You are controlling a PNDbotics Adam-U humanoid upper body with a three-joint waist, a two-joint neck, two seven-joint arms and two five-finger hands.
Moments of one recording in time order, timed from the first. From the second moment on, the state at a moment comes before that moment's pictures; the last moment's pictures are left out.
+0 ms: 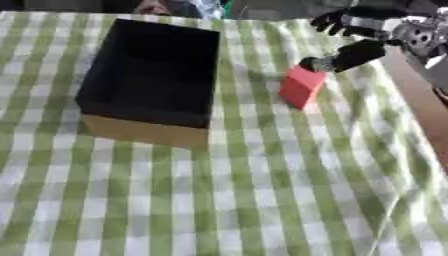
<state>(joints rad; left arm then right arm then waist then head) -0.21 0.26 0.07 -1.98 0.02 -0.34 0.28 -0.70 -0.91 0.25 -1.57 0.50 0.31 0.63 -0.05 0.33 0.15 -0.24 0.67</state>
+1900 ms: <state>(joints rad) -0.21 0.26 0.06 -1.98 0.02 -0.34 0.27 -0.74 -0.78 0.29 -1.35 0.61 0.35 0.56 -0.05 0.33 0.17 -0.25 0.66</state>
